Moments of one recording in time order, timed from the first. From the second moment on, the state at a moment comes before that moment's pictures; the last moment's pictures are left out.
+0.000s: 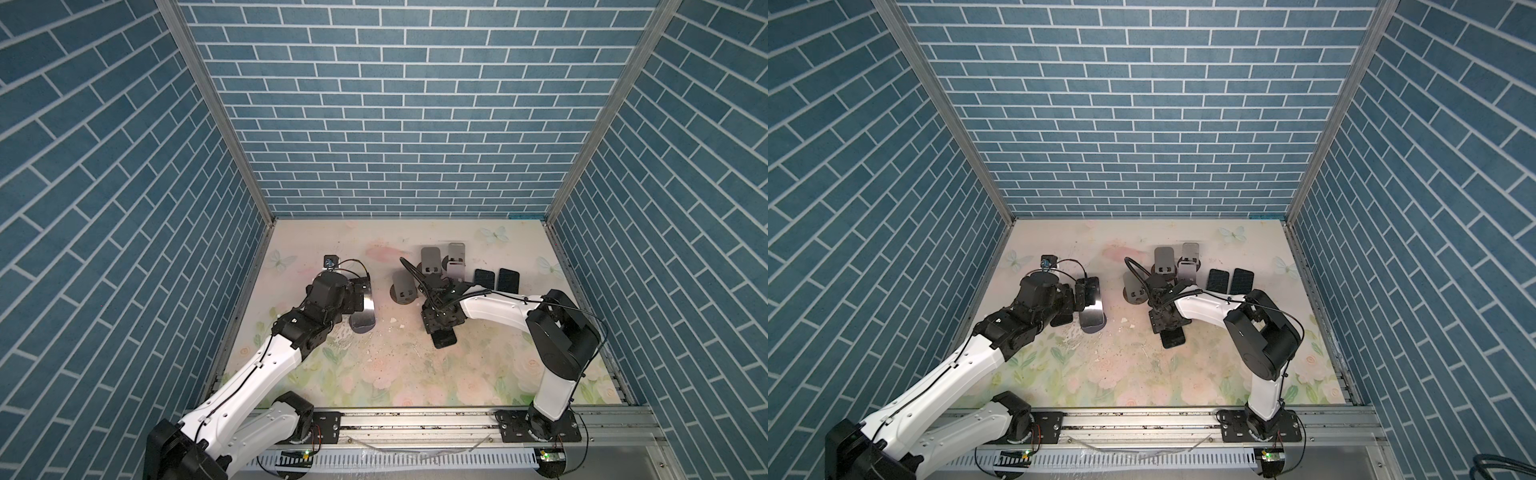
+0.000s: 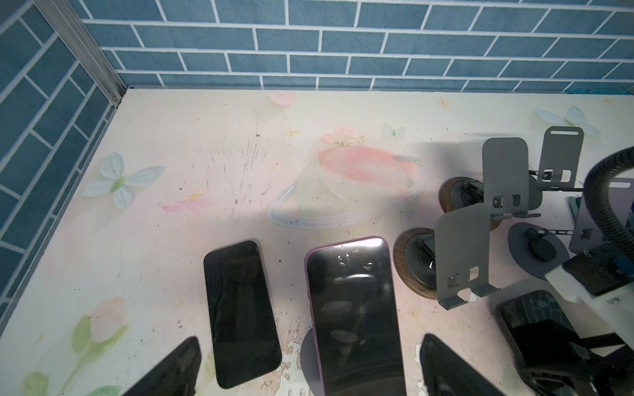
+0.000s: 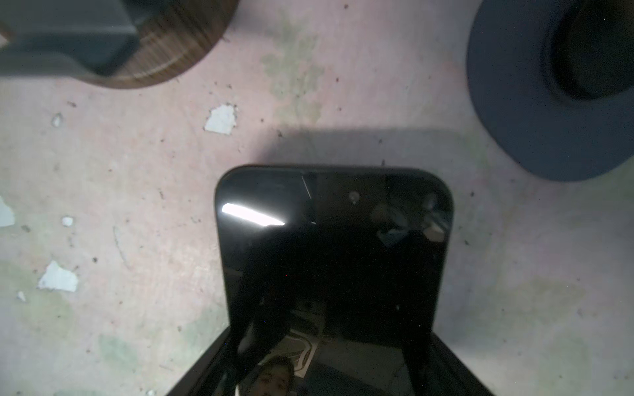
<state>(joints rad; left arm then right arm) -0.51 0.98 0.77 -0.44 -0.34 -0.33 0.83 1.81 1.12 -0.63 0.12 0.45</state>
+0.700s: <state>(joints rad) -0.51 0.96 0.77 -0.44 -0.34 -0.33 0.83 1.82 1.12 -0.61 0.15 0.47</state>
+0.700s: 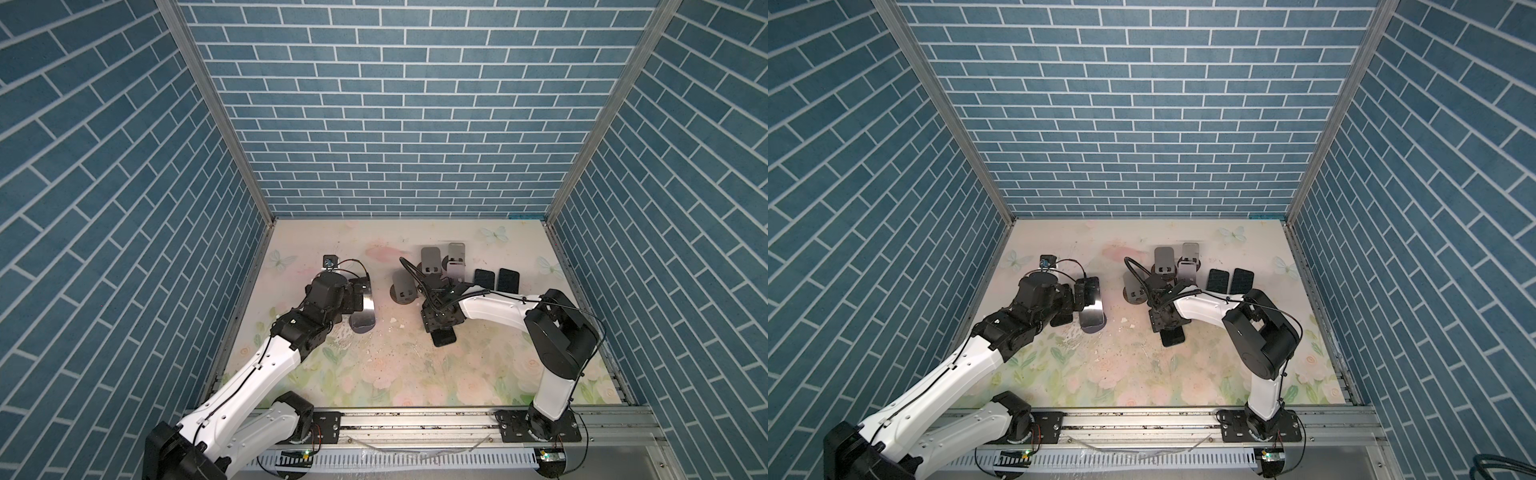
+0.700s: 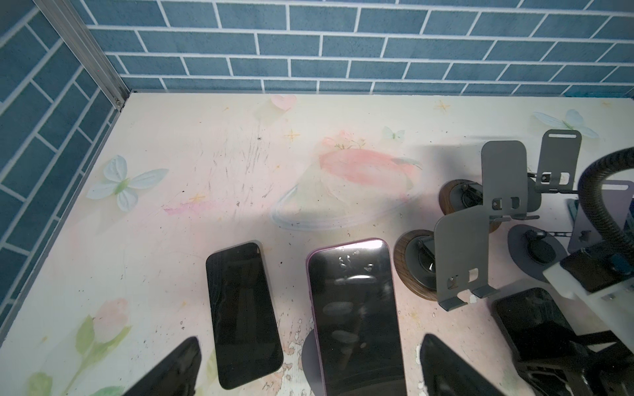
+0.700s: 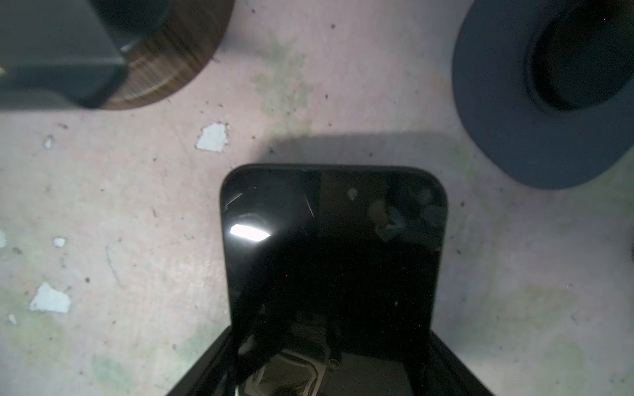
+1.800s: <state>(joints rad) -0.51 0.96 0.77 -0.44 -0.34 -0.34 0.83 1.82 1.12 -0.60 0.17 0.49</state>
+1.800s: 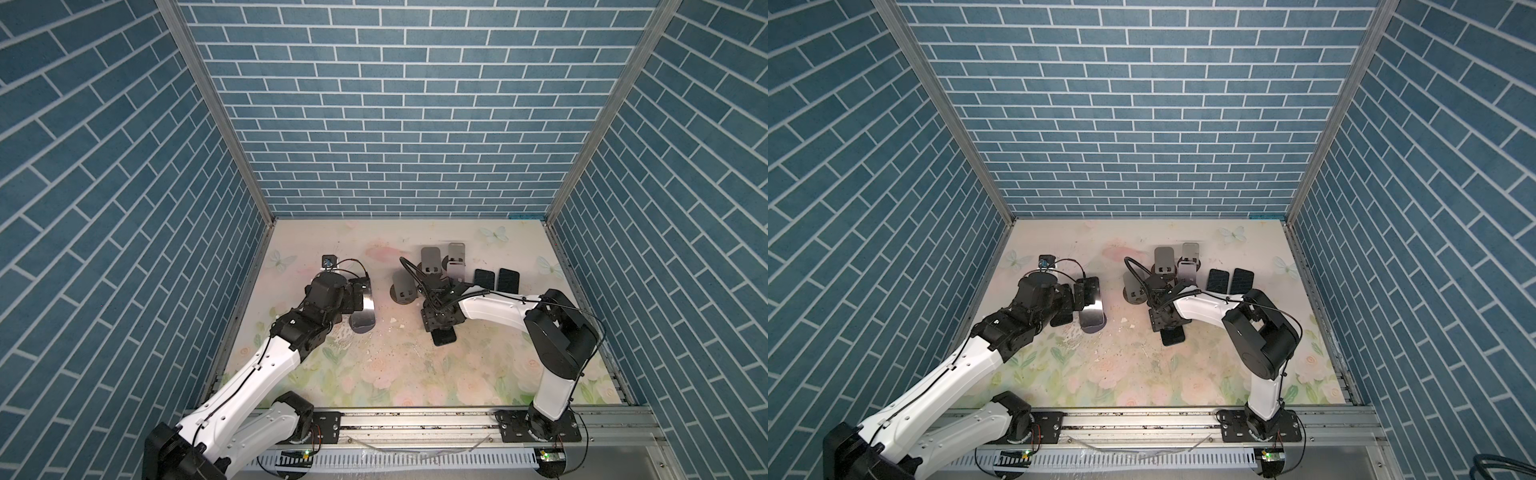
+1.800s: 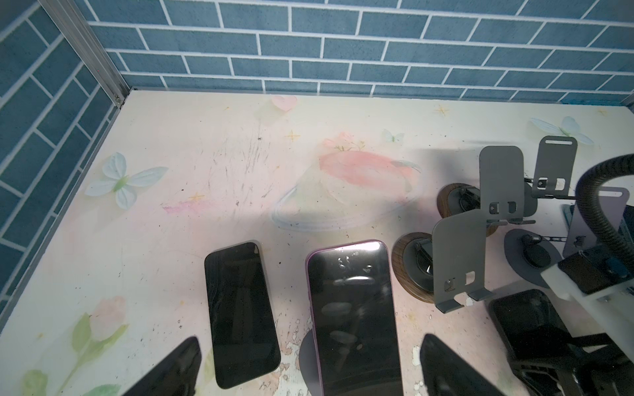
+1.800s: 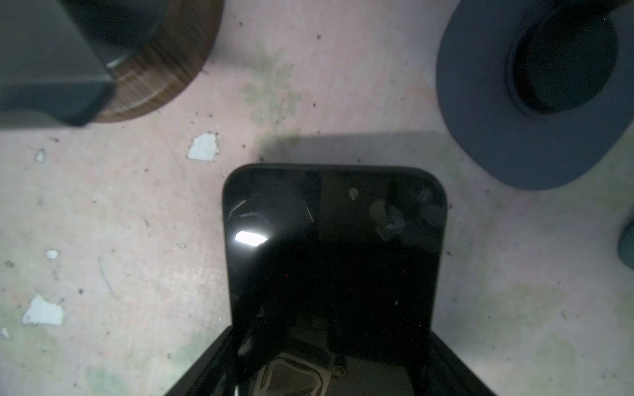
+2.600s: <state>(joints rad) -0.51 0.97 0.77 -0.45 -0.34 -0.34 0.83 1.80 1.12 -0.60 0.20 0.50</state>
